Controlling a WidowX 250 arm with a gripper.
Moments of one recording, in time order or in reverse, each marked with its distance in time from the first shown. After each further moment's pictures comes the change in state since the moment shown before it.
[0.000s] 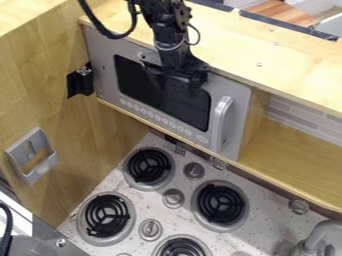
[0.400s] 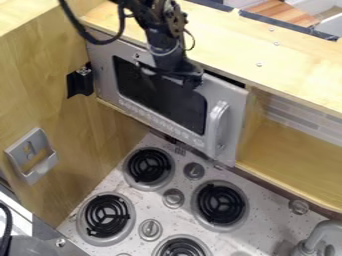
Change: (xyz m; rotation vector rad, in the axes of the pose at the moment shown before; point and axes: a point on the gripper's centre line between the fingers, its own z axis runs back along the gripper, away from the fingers) arm -0.010 0.006 0.009 0.034 -0.055 -0.063
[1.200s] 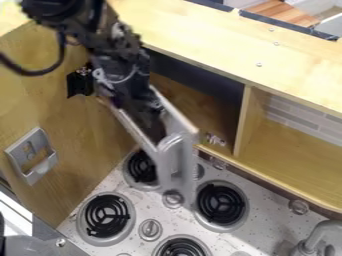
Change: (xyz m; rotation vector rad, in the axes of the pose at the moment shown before) arm -0.060 0.024 0.032 0.031 -0.011 -0.201
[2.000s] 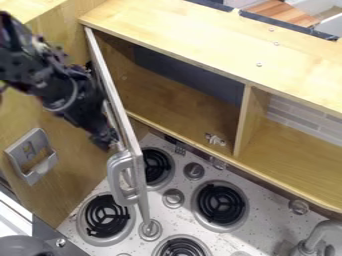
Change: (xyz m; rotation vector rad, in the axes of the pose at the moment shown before) arm -0.068 0.022 0.037 0.006 -0.018 -0.139
